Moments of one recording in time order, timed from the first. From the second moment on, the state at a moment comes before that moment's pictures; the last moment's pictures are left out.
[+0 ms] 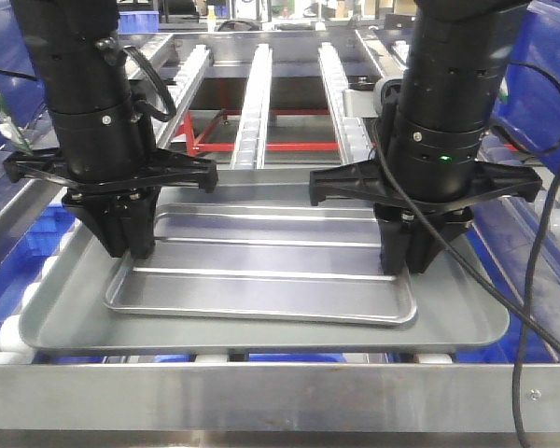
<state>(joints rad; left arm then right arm) -0.56 1.88 -1.32 0.09 0.79 -0.43 0.52 1.82 -1.17 -0.17 0.67 0.67</state>
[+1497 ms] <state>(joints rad) -0.64 1.53 -1.52 0.21 1.13 -0.55 0.63 1.53 -1.40 -0.29 1.02 0.64</state>
